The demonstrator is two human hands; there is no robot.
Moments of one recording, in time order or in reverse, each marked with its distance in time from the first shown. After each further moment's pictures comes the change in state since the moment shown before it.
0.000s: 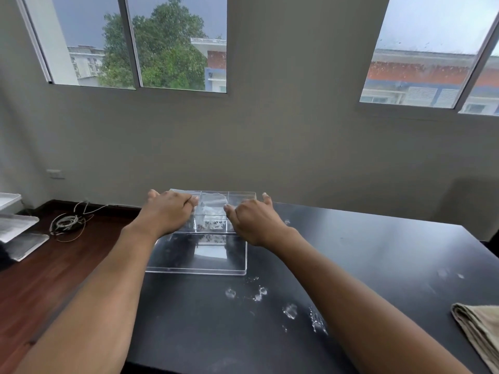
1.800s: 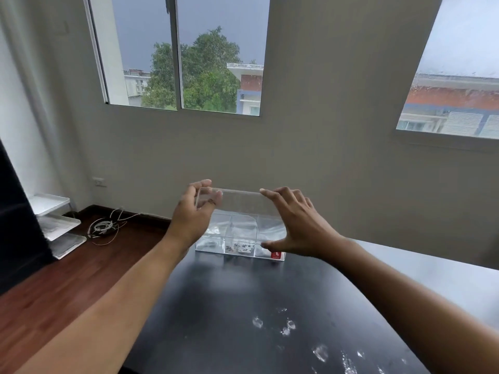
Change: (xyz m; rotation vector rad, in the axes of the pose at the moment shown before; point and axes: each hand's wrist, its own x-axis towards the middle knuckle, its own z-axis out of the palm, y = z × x) left_hand -0.023 0.010 -0.031 -1.081 0.320 -0.163; right_hand 0.004 0.034 -0.043 -0.003 0.242 -0.261
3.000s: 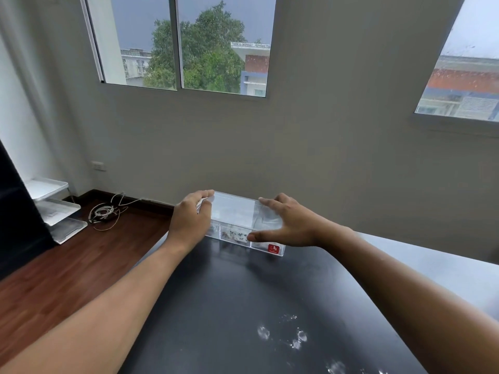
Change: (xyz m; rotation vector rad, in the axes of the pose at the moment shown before) left_hand 0.026 -0.064 0.009 0.351 0.067 0.031; right_hand 0.037 0.019 0.047 0.324 -0.352 0.193
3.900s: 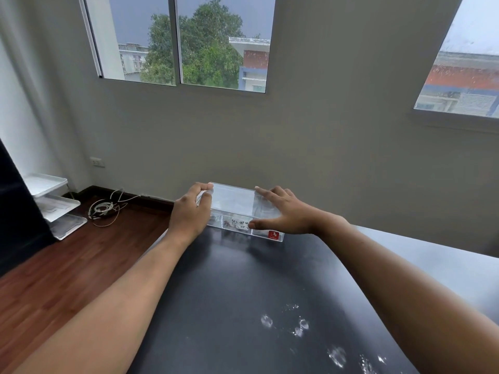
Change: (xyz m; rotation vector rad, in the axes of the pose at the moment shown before) left_hand 0.007 -0.010 -0.001 -0.003 -0.023 -0.067; right_hand 0.018 0.006 0.006 0.016 -0.051 0.008
